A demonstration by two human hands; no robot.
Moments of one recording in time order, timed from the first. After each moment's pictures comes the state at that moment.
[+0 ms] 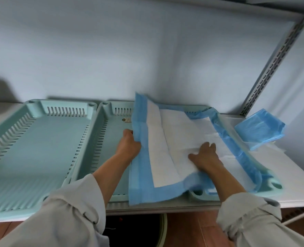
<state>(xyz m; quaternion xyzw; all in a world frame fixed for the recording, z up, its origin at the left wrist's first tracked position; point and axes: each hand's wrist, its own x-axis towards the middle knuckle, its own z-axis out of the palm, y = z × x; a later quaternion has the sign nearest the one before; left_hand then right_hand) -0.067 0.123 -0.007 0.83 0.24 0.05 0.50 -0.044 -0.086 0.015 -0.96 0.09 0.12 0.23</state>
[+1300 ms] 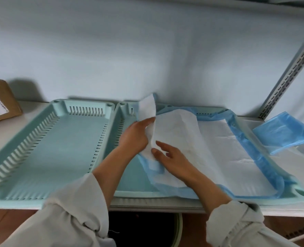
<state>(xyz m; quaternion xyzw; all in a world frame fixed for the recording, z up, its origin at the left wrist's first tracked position) -0.092 0.152 0.029 0.94 0.11 0.10 0.32 -0.084 0.006 -0.002 -0.86 -0.19 0.16 0.44</state>
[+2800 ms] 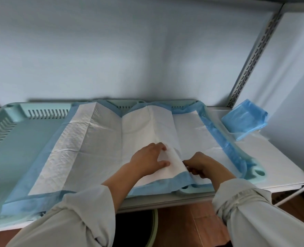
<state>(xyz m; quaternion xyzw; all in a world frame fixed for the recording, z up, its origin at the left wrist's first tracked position) -0.073 0.050 -0.017 0.97 -0.07 -0.06 0.23 -0.032 -0.126 -0.011 -0.90 0.14 0.27 0.33</state>
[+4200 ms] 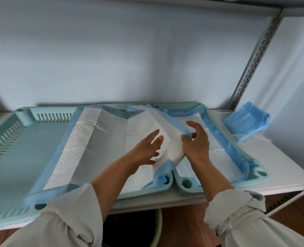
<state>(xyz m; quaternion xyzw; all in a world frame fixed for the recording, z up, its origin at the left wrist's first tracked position) -0.088 0.064 0.021 0.78 0.07 -0.14 0.61 -0.055 -0.078 0.026 -0.84 0.06 -0.10 0.54</state>
